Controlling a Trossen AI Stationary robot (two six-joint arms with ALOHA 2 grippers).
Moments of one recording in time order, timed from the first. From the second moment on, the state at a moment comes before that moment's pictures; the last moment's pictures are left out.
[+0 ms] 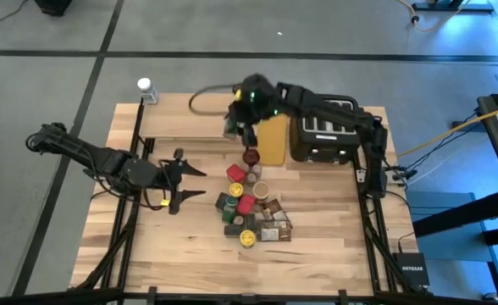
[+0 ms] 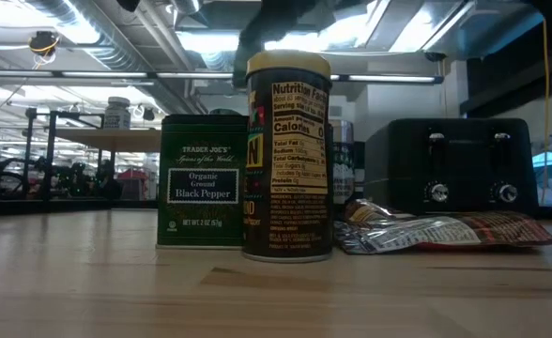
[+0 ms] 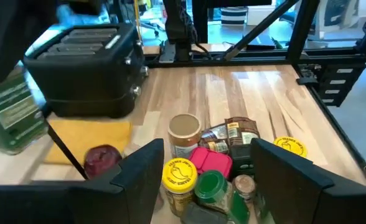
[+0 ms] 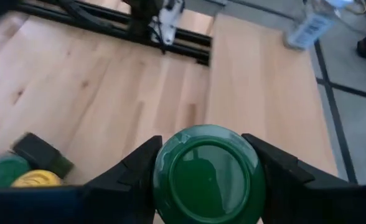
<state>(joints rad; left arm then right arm) -0.38 0.89 0.82 -0.30 -0.44 -0.10 -0.30 1.96 2.07 -0.76 -0.26 -0.45</state>
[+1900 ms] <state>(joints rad) 0.28 1.14 1.19 -0.41 -0.25 0.18 -0.30 1.78 2.31 -1.08 -0.06 -0.34</state>
